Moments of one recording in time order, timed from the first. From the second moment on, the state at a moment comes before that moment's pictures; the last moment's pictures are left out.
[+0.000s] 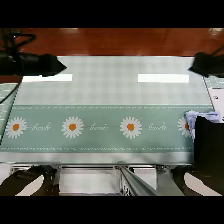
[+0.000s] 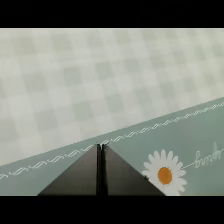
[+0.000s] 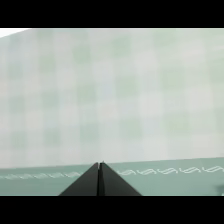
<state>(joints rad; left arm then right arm) -0.18 -1.04 1.28 1.15 -1.14 -1.52 -0.04 -1.18 1.37 -1.37 1.23 1.68</state>
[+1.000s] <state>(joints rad) -0.18 -1.11 1.03 1.42 -1.04 -1.72 0.23 -1.38 1.23 -1.66 1.22 1.80</state>
